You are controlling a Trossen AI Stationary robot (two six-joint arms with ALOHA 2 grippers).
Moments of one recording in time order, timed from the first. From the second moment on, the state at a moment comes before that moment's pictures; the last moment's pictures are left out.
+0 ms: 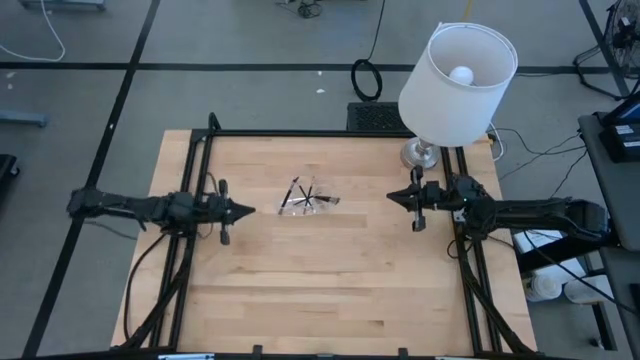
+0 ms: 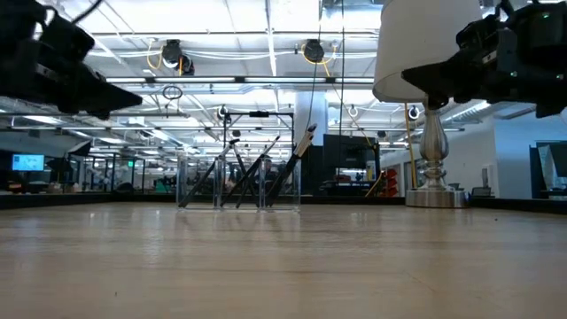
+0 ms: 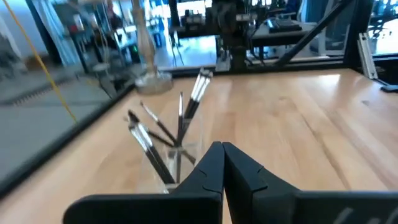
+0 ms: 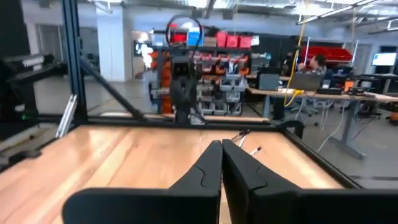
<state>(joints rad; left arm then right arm) -0.14 0.18 0.02 0.05 -0.25 0.08 -0.32 0.72 0.02 0.83 -0.30 -0.02</state>
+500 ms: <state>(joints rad) 0.06 0.11 0.01 0.07 0.01 0.18 -0.50 0.68 0.02 0.85 -0.52 0.07</state>
